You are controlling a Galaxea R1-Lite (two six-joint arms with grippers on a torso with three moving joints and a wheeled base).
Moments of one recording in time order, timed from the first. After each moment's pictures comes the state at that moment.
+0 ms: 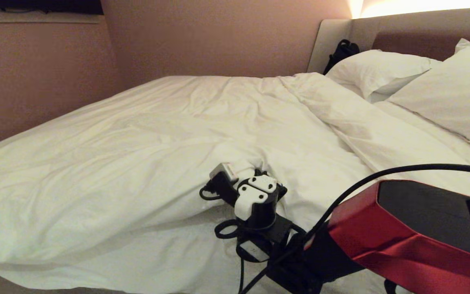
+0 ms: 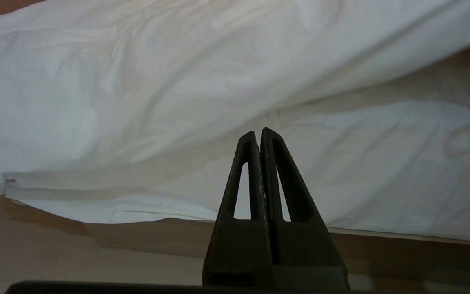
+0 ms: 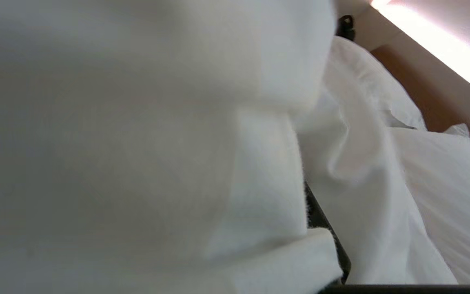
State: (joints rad) left arm 0.00 0.00 0.00 -0.06 0.01 0.01; right arm 0.90 2.27 -1.20 -1.12 -1.01 -0.84
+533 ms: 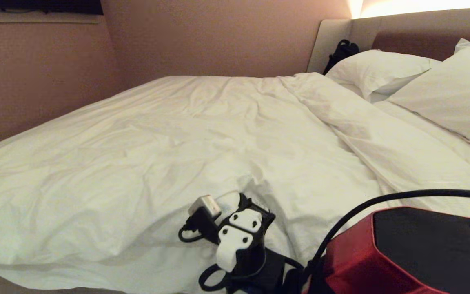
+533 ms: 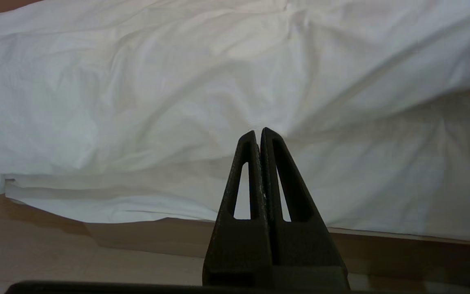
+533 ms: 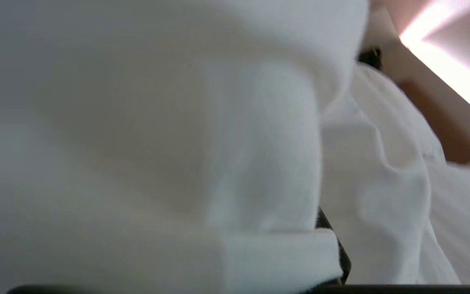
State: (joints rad) left arm 0.00 0.00 0.00 -0.06 0.01 0.01; right arm 1.05 2.27 -1.09 -1.13 -1.01 -0.82
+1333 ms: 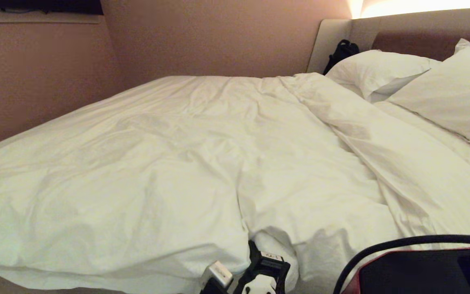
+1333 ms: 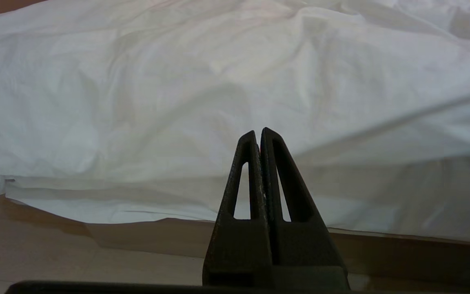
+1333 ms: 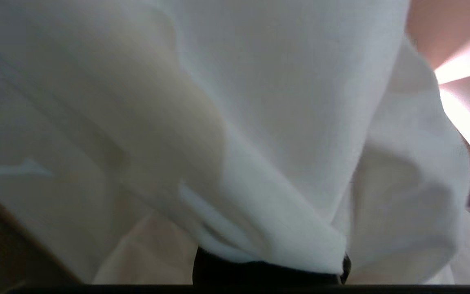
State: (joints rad) left arm 0.00 0.00 0.00 -0.06 0.01 0.01; right arm 1.14 2.27 -0.74 -1.25 -0.99 -0.81
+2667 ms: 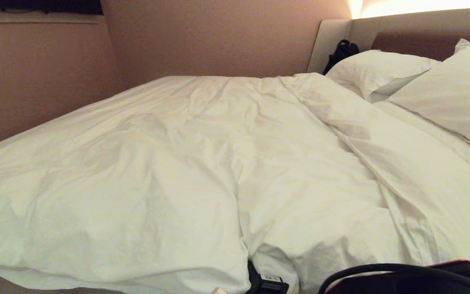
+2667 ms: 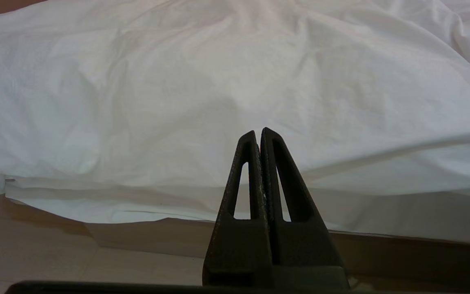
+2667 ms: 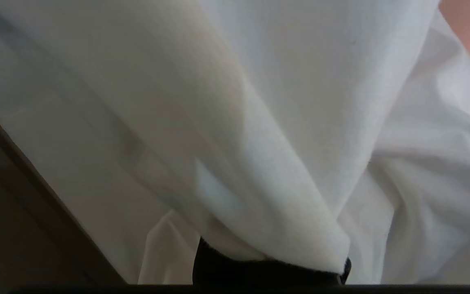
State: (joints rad) left arm 0.00 0.00 0.00 -0.06 0.01 0.01; right arm 1.24 2.40 -0.65 -1.38 -0.94 -0.74
